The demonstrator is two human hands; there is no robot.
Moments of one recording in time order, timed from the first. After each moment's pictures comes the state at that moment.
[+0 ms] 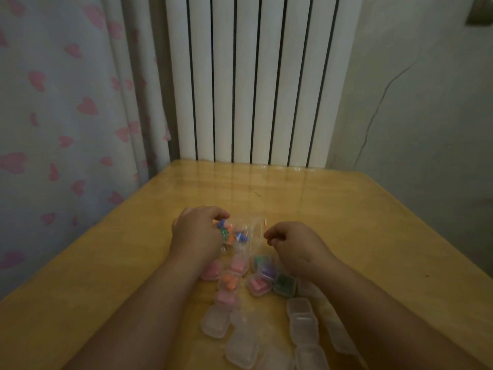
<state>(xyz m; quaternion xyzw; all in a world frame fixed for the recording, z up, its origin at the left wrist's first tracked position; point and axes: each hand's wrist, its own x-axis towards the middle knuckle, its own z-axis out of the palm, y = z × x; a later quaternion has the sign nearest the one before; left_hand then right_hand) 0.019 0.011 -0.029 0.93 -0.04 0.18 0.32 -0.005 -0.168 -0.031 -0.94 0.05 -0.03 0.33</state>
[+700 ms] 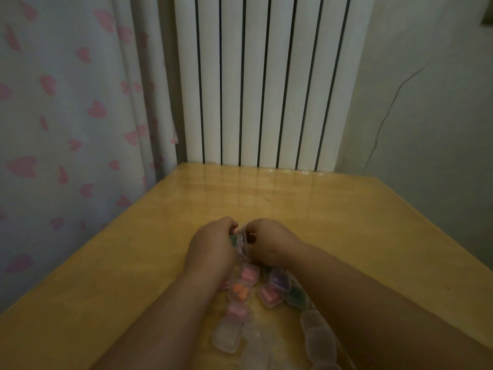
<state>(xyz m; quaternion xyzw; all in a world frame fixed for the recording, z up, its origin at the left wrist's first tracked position) 0.035 0.008 -0.053 0.94 -0.07 0.15 0.31 0.048 -0.125 -0.036 -0.97 -0.08 0.02 0.22</state>
